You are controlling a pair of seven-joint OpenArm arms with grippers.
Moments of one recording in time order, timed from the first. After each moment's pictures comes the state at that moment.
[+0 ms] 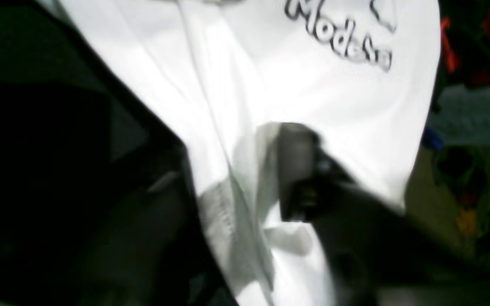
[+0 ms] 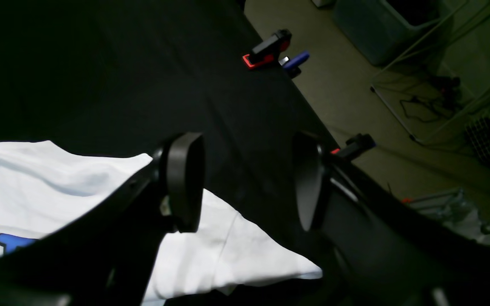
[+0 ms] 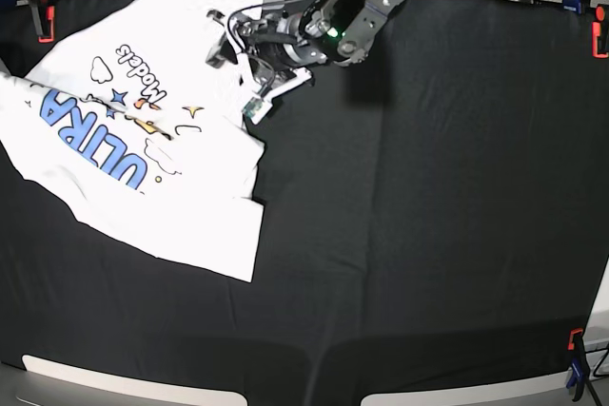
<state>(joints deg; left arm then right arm) 6.1 4.2 37.3 83.0 -24.5 -14.7 38.3 -6.7 36.8 62.2 92.0 25.9 26.9 -54.0</state>
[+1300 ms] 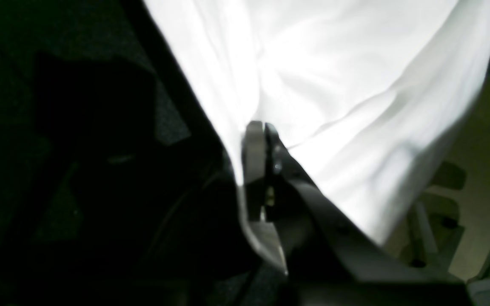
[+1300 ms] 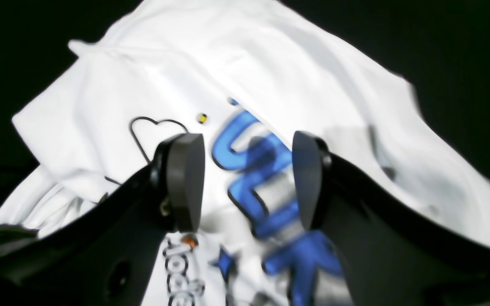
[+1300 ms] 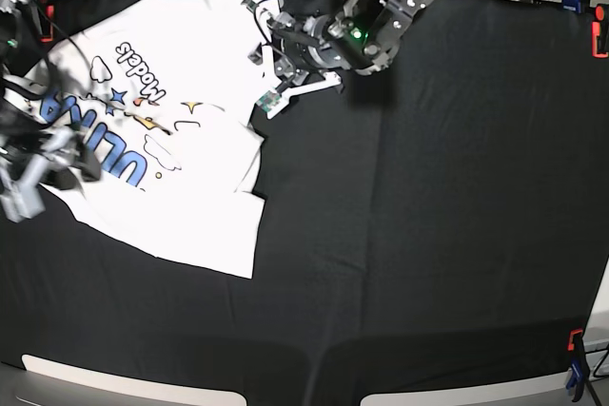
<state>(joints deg) 5.9 -0.6 37.4 90.5 -18.2 -14.9 50.5 -3.9 33.9 22.4 91.4 45.1 39.5 -55.0</state>
